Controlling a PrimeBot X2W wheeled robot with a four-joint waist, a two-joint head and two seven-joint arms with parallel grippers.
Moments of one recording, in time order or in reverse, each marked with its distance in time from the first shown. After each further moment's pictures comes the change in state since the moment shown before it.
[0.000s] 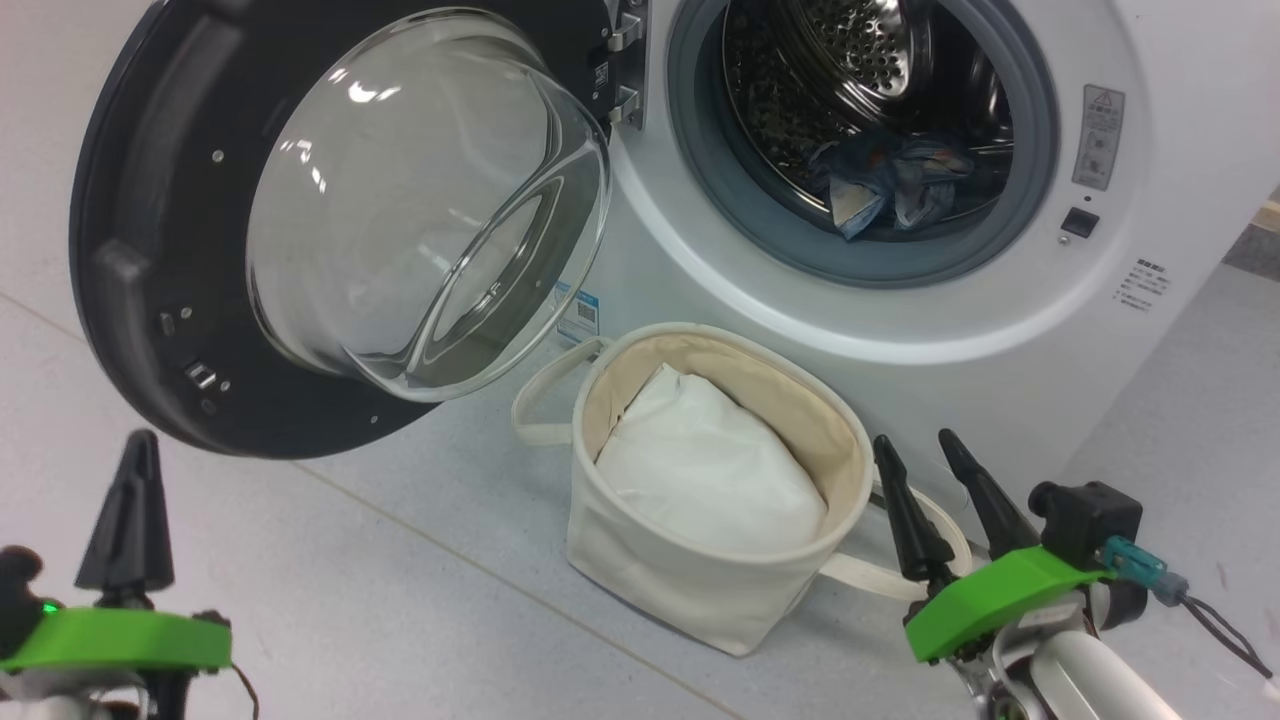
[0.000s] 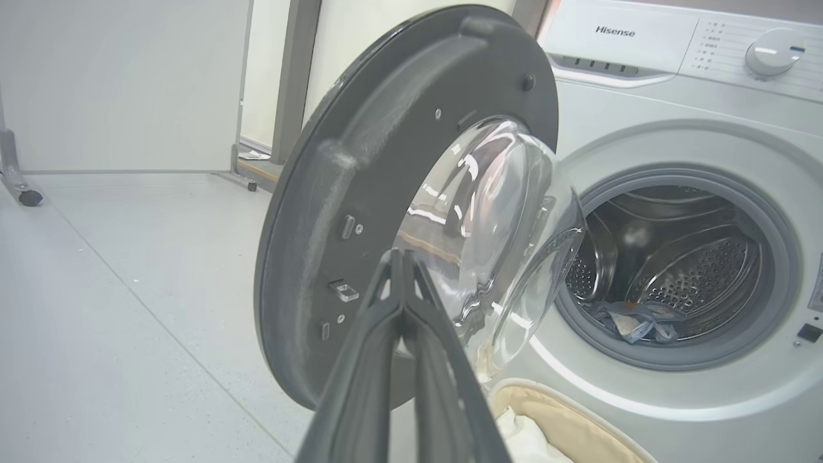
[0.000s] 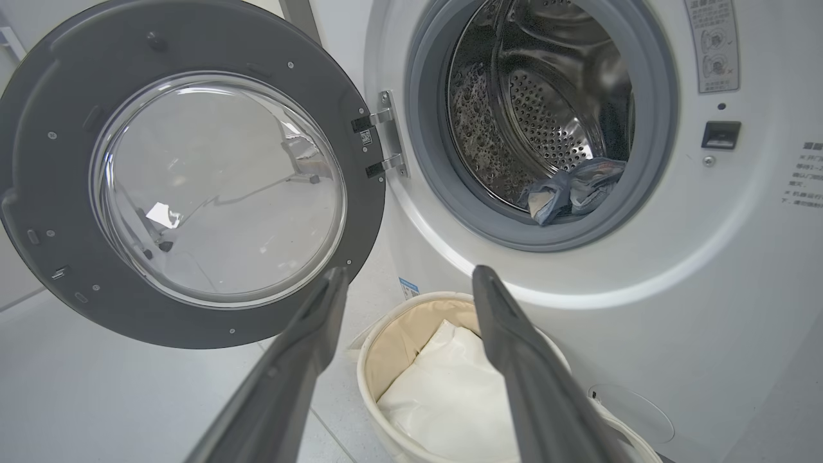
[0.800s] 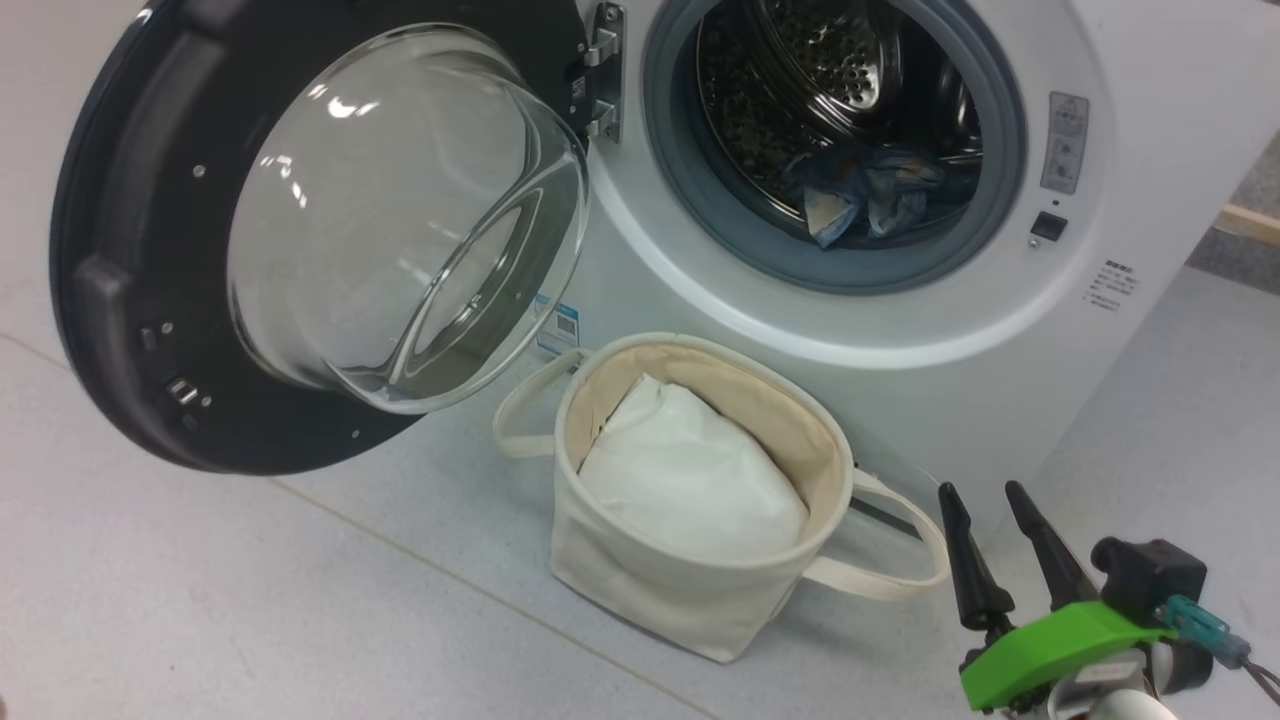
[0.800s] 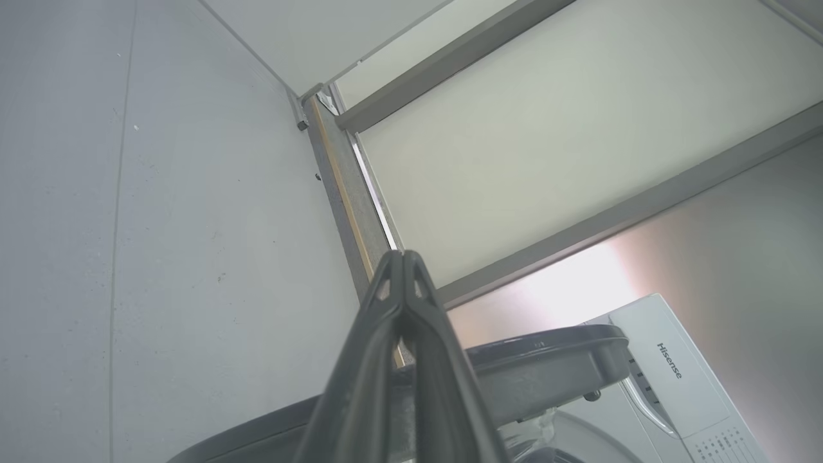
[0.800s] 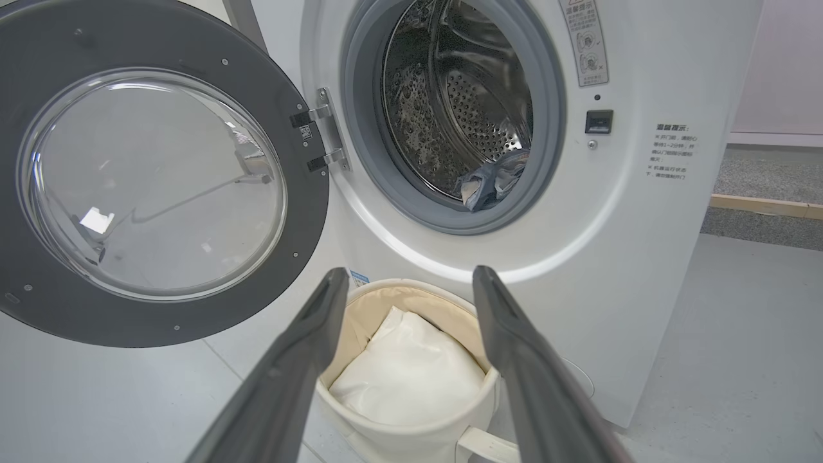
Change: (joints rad) left arm -0.564 0.117 0.293 0.445 -0.607 0.110 0.399; right arm 0.127 -0.023 -0.108 -0.043 -0.030 0.000 0.000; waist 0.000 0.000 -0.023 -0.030
